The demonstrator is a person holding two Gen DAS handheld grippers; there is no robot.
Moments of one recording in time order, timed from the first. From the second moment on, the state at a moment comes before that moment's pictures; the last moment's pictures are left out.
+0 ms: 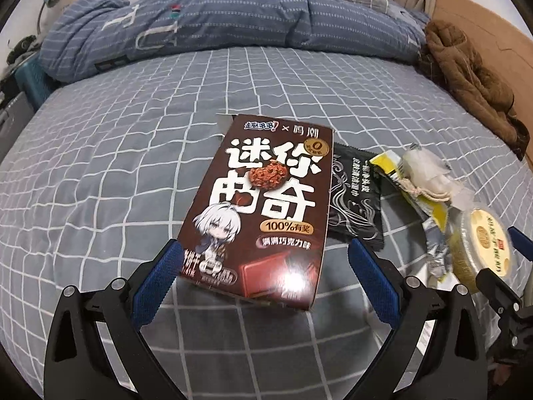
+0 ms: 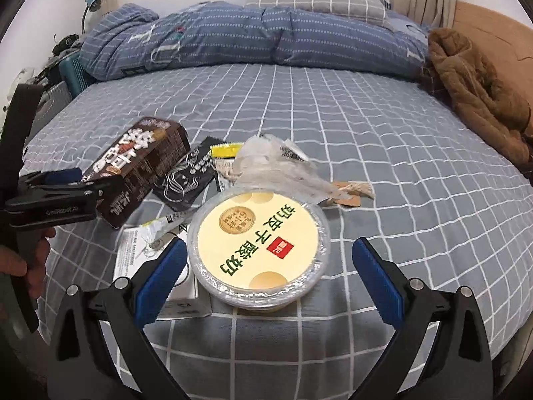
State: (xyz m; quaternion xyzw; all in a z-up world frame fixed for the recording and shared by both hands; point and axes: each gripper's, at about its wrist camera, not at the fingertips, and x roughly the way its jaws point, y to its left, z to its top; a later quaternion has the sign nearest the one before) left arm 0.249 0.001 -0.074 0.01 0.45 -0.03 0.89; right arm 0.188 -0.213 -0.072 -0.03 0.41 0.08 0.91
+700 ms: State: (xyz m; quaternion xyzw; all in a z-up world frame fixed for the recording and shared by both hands) left arm 0.266 0.018 -0.087 -0.01 0.46 -0.04 0.89; right arm 0.193 -0.204 -0.085 -0.02 0.43 0.10 0.90
